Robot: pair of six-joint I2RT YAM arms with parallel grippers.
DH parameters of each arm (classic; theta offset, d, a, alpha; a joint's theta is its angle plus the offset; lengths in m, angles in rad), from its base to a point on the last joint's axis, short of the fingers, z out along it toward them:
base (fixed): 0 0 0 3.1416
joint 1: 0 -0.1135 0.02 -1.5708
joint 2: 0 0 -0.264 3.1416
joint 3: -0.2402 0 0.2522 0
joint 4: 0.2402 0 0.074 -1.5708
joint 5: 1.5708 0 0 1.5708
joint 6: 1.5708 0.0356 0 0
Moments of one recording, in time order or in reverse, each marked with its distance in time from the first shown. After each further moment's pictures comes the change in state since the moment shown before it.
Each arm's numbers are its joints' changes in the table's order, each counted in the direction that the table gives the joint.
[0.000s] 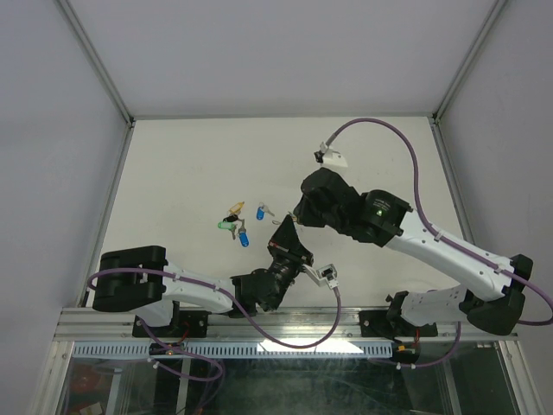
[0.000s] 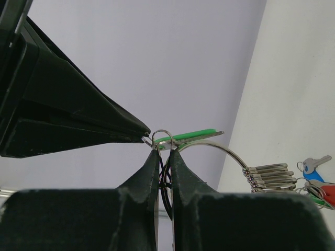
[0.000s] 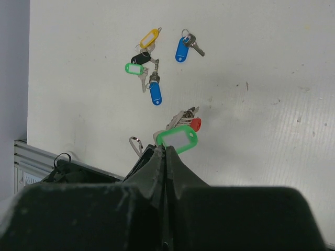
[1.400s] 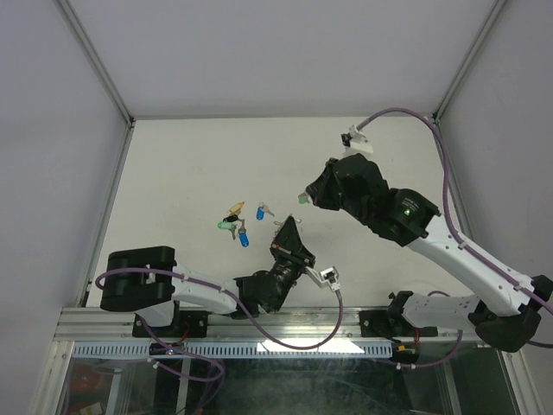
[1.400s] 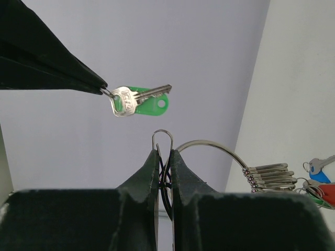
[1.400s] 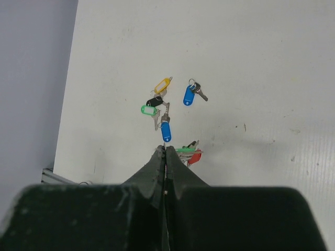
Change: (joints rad) left arm 0.005 -0.055 0.000 -0.077 0.000 0.073; right arm 0.150 0.127 0.049 -0.153 -0.038 -0.104
